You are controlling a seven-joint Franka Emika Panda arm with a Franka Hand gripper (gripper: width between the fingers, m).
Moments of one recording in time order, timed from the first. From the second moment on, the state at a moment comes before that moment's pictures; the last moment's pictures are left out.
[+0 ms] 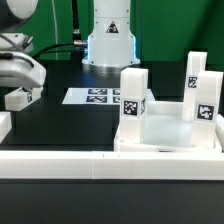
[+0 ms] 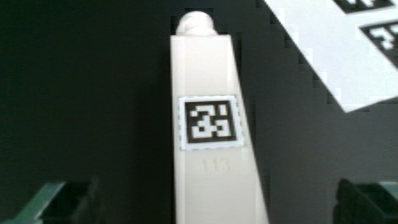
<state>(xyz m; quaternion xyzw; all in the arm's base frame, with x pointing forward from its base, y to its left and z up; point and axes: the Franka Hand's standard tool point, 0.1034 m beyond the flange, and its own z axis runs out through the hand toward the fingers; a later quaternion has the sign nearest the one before) 0.393 -0.235 0.028 -0.88 0.16 0.43 0.10</state>
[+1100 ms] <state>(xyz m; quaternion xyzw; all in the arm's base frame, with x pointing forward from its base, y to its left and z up) 0.391 -0.223 0.008 -0.89 0.15 0.43 0.10</state>
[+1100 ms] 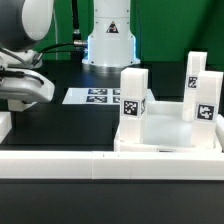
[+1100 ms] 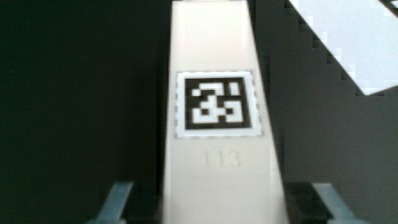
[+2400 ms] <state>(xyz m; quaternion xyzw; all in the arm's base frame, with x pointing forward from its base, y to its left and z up) 0.452 -0.178 0.070 -0.93 0.14 0.33 0.09</state>
